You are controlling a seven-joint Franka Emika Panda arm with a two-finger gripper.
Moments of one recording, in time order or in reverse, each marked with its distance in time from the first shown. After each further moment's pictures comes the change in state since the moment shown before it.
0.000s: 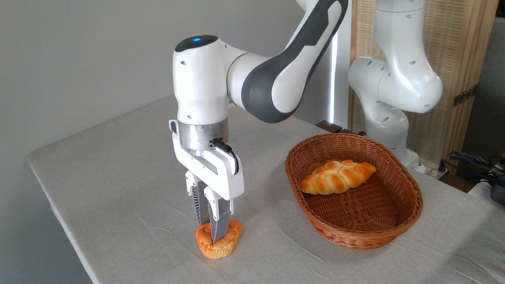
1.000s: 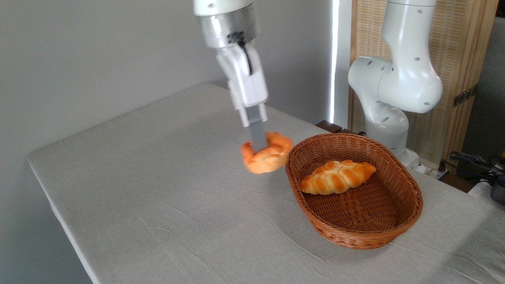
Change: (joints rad) arm -0.009 -0.240 0.080 0.251 0.016 -0.729 0.559
